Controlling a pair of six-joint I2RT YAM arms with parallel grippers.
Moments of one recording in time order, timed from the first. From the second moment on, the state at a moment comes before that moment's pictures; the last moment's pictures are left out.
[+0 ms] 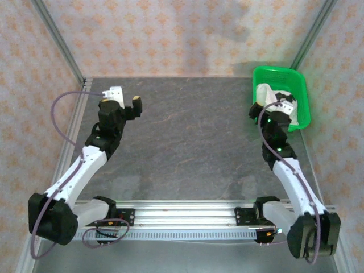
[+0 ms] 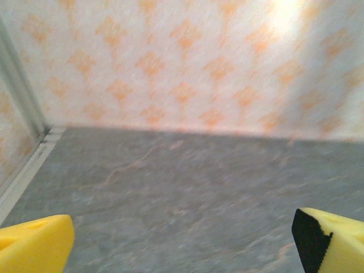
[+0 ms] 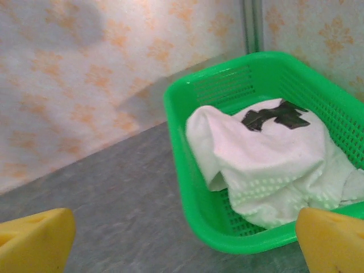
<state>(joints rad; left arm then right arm) -0.23 1.12 0.91 -0.05 -0.32 -0.17 0.06 0.95 0.73 -0.07 0.26 0.39</state>
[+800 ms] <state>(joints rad) -0.41 1.22 1.39 -0.79 0.08 -0.47 -0.17 1.99 1.90 -1.00 0.03 0.50</state>
